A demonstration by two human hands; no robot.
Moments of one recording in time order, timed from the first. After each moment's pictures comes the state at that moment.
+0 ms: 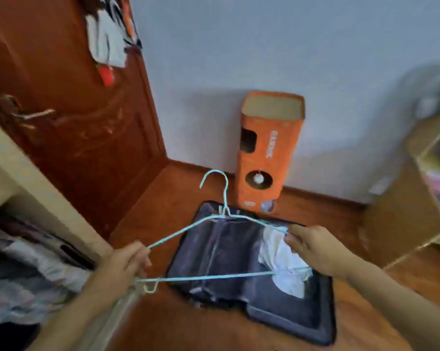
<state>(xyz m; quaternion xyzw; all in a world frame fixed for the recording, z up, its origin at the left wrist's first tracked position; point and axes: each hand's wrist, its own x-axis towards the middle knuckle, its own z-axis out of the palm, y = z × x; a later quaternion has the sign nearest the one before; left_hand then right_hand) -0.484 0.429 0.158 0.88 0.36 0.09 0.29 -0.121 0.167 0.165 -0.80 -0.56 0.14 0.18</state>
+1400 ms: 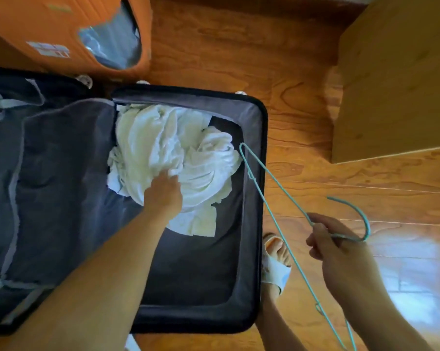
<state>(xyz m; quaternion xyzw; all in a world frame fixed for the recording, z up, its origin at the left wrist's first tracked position) 0.212 0.281 -0.617 0.85 0.35 -0.31 0.23 0.291 -0.008 -0.420 -0.87 0.12 0.27 0.40</state>
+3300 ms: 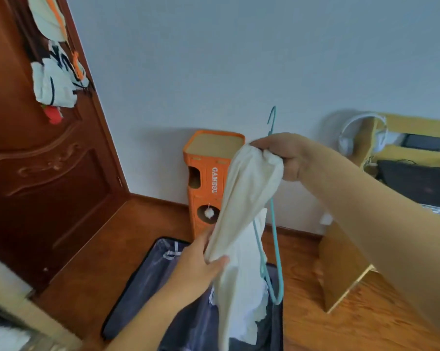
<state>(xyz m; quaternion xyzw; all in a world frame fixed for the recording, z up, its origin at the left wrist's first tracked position) -0.142 0.204 0.225 0.80 0.29 0.14 0.50 0.084 0.149 0.400 -0.70 -0.17 0.40 0.56</state>
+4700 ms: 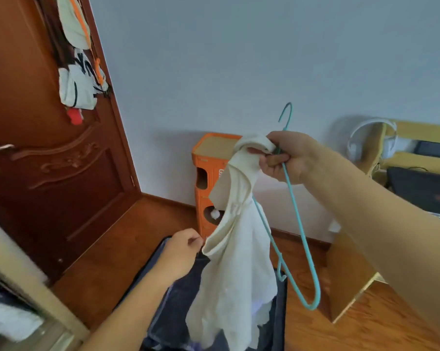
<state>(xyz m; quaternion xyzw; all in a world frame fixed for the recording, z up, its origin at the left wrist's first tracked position) -0.148 0.212 0.215 0.81 0.39 0.16 0.40 0.081 0.117 0.412 -0.53 -0.11 0.53 0.65</state>
